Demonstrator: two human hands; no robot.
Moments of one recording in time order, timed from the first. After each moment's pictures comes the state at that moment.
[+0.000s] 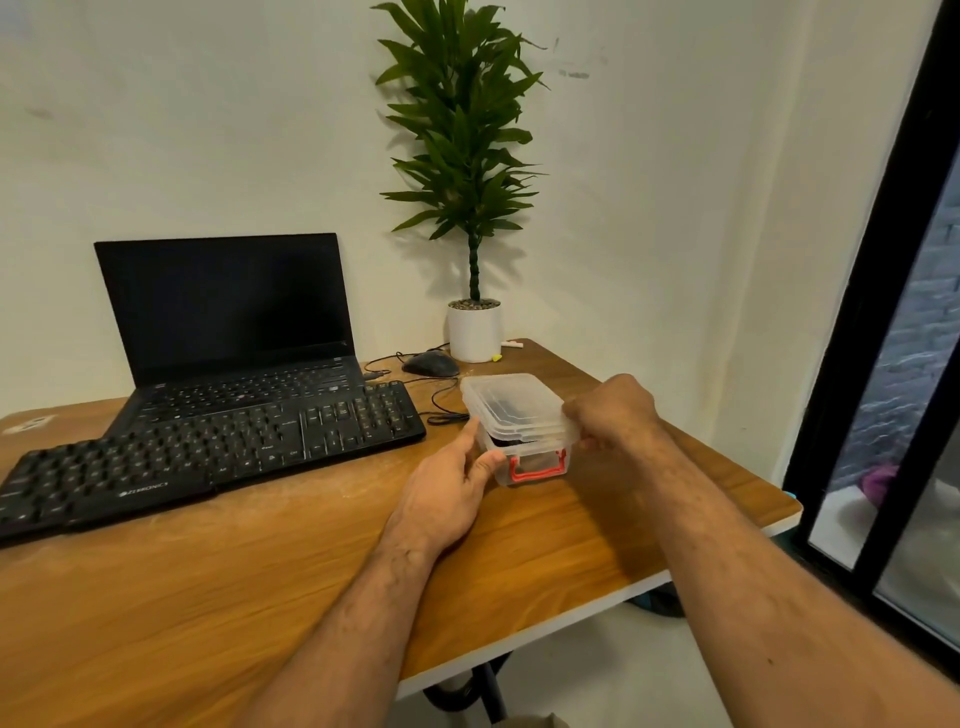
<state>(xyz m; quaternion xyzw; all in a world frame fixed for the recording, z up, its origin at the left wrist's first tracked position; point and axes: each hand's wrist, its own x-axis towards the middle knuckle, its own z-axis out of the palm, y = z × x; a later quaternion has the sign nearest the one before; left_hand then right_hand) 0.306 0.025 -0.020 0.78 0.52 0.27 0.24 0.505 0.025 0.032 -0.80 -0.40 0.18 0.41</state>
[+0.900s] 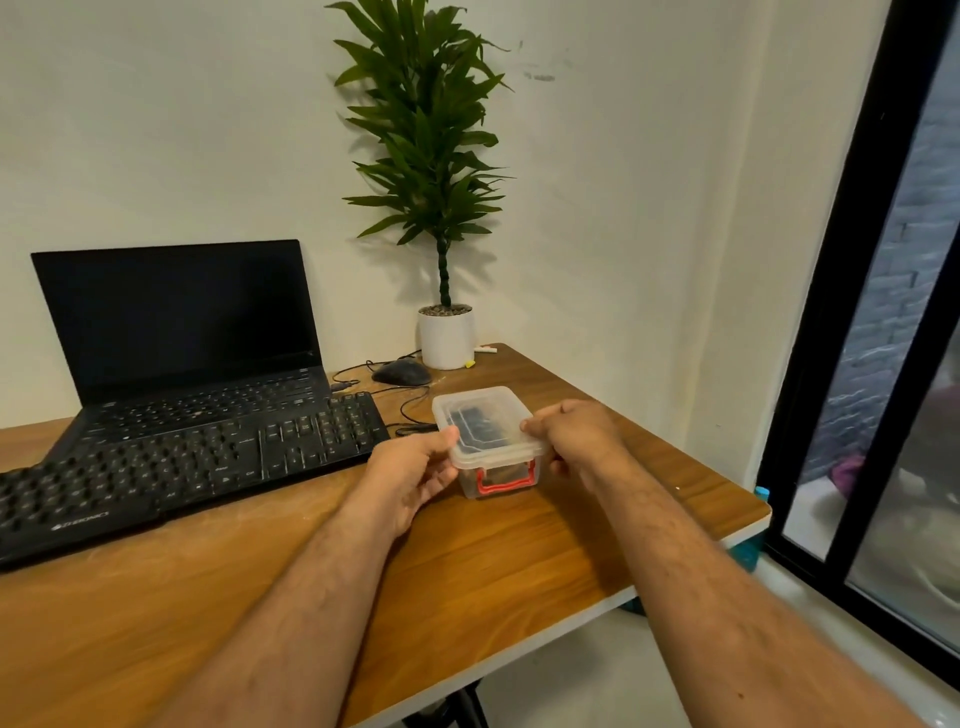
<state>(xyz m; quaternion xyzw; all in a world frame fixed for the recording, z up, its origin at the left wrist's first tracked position) 0.321 0.068 -0.007 0.43 0.50 0.42 0.62 0.507 0.026 0.010 -0.71 -0.39 0.30 0.50</state>
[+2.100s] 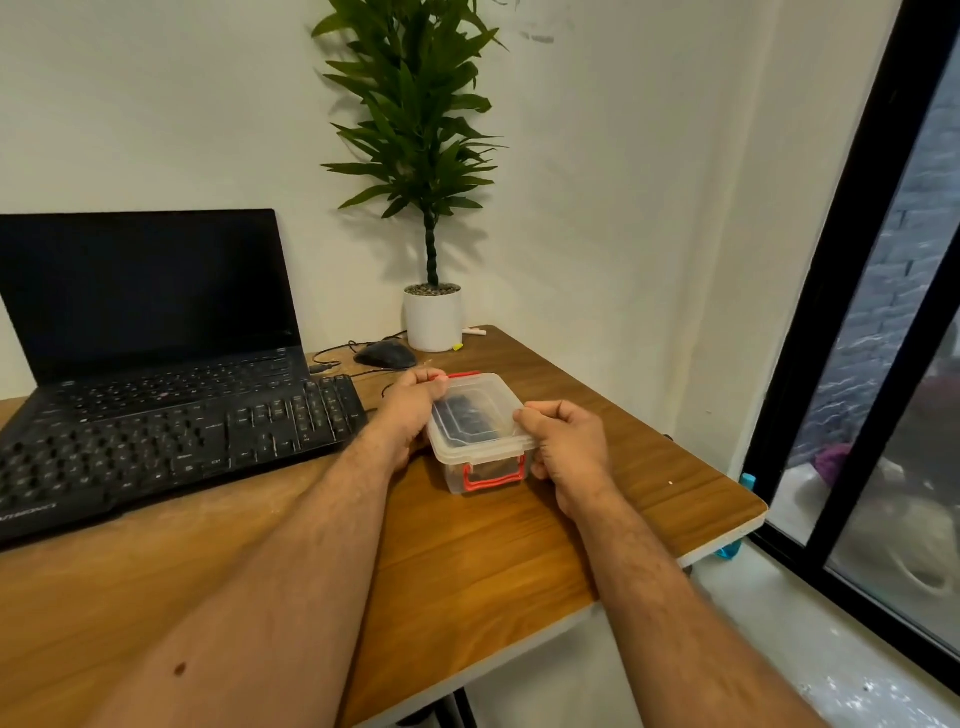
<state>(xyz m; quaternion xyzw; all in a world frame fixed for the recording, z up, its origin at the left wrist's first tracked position) 0.358 0.135 -0.003 0.51 0.47 0.42 0.59 0.503 0.022 -0.022 -0.59 -0.33 0.35 0.64</state>
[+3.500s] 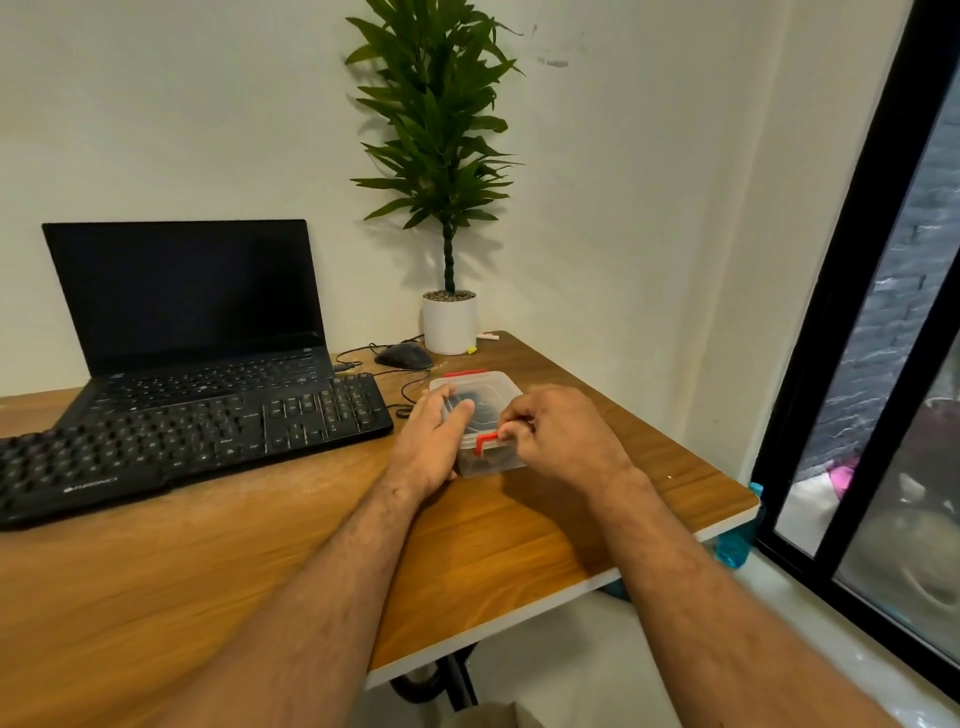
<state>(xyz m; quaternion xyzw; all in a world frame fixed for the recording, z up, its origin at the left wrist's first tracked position) 0.340 0.081 -0.027 0.72 0.48 0.38 0.32 0.493 -0.004 0.017 -0.64 -0.71 -0.06 0.27</state>
